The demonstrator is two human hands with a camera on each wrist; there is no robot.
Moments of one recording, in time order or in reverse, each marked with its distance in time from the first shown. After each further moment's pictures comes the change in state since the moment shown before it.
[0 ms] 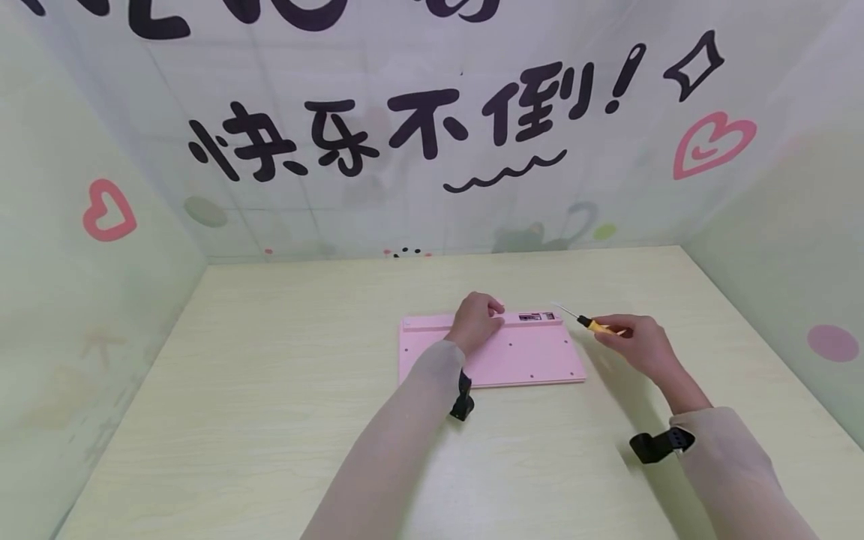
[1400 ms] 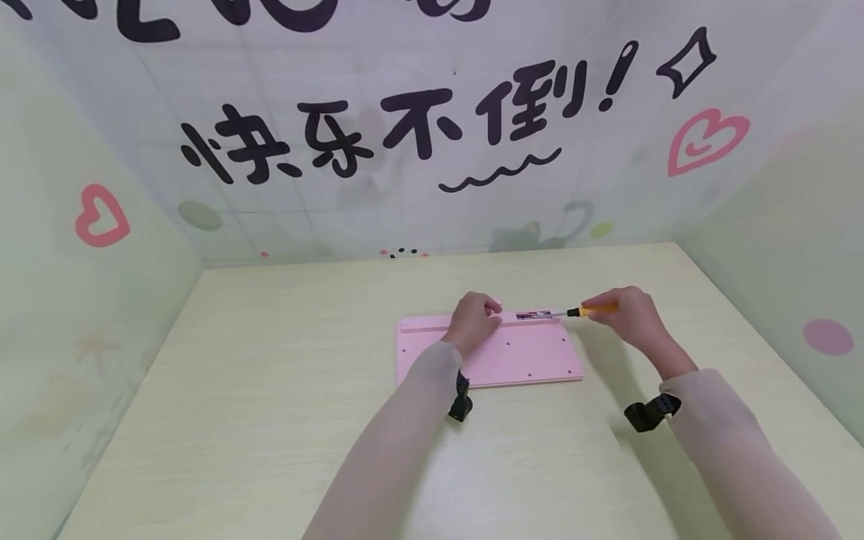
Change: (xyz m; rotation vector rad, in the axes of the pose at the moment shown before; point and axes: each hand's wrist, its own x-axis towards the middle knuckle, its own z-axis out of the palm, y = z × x) left_hand 0.000 0.000 0.002 -0.014 0.014 0.005; right_hand 0.029 -0.016 -0.011 -0.105 0.002 -0.126
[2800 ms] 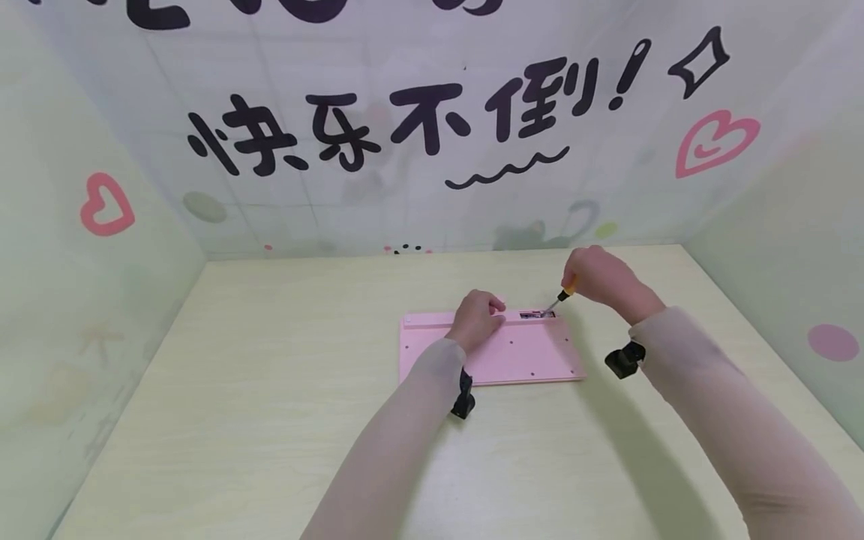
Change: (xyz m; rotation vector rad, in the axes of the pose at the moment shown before) left_hand -0.002 0.001 -0.003 -0.001 -0.014 -0.017; right_hand 0.055 -0.068 -0.020 -0.343 -0.266 -0.146
